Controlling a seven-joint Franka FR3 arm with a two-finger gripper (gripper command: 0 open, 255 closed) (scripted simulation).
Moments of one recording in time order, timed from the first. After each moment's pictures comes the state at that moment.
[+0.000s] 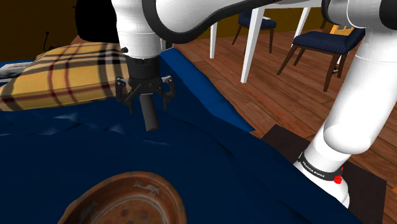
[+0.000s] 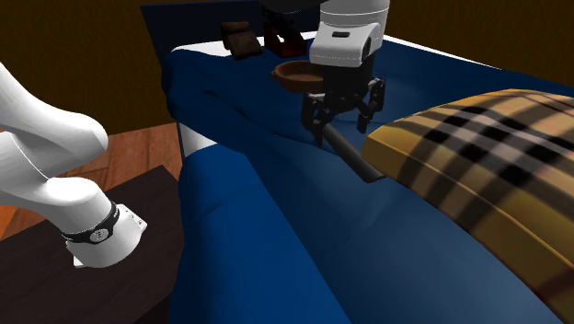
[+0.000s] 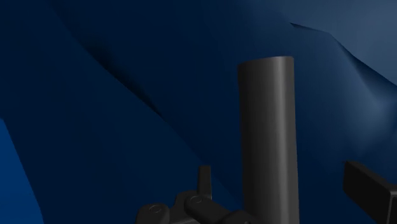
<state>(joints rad) 0.02 0.14 0.82 -1.72 -0.08 1.90 1.31</state>
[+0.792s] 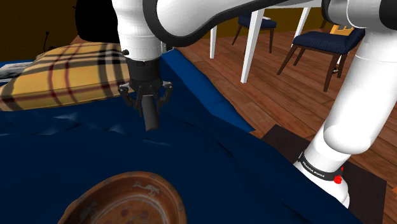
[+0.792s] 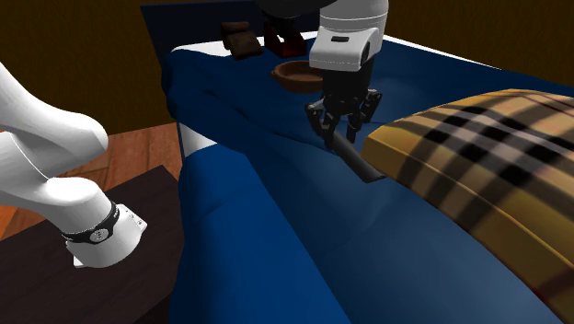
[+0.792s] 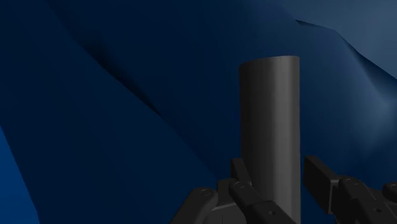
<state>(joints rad) 0.02 0.14 0.82 -1.74 -0.08 1.91 1.31</state>
